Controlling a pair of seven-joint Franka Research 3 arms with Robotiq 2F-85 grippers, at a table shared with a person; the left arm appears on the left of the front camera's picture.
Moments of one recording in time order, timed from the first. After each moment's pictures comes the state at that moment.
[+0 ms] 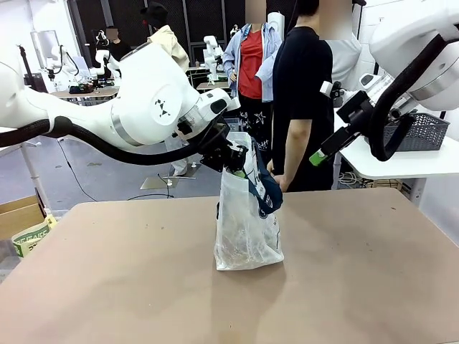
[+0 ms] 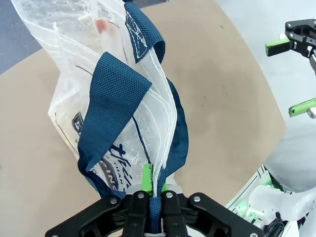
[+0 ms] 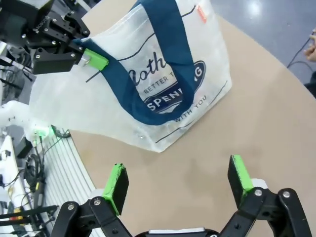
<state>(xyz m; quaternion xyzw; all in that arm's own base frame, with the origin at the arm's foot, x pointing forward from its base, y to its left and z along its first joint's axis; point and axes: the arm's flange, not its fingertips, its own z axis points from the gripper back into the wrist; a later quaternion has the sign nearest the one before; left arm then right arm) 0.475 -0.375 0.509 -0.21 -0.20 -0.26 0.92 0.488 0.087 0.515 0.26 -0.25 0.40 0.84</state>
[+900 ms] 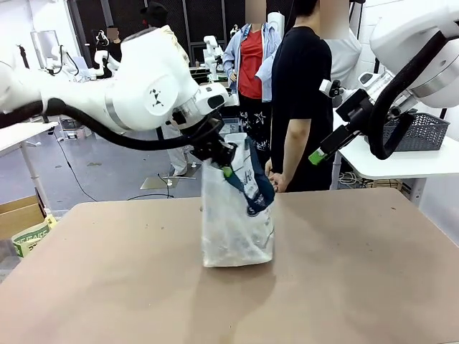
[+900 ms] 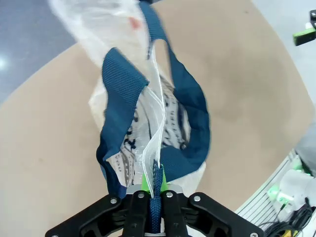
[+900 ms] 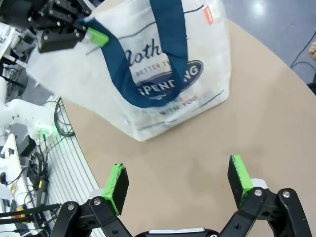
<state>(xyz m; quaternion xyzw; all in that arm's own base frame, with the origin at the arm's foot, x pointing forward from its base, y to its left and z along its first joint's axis) 0.489 -0.357 0.532 -0.11 -0.19 -0.29 0.93 0.488 0.088 0.518 0.26 -0.24 0.40 0.84</state>
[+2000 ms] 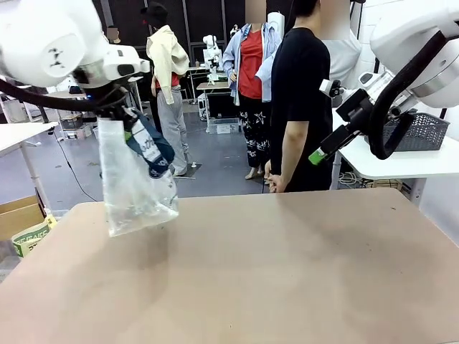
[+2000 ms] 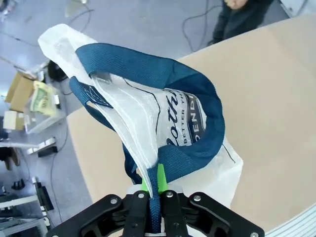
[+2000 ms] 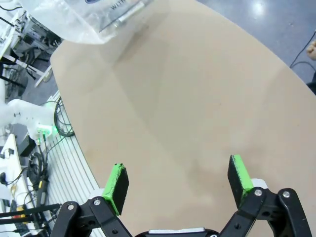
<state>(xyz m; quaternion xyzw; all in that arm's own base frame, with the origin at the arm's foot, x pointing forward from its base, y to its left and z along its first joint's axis) 0.485 -0.164 0.616 0.09 -0.26 -0.21 0.94 0.488 0.087 0.518 0.26 -0.24 0.40 0.84</state>
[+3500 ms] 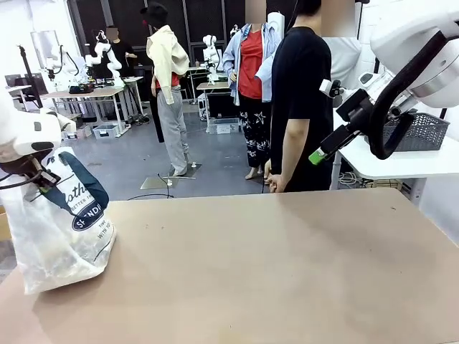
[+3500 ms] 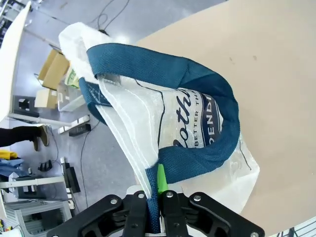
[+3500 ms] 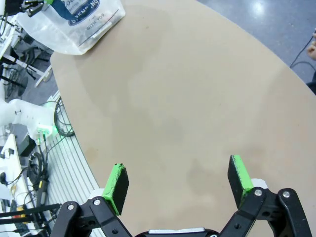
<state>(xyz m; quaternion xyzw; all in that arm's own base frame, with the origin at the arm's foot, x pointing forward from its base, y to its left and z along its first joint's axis) 0.389 -0.035 0.516 0.18 -0.26 -0.20 0.93 0.488 0.087 0.518 0.26 -0.24 0.40 0.84</state>
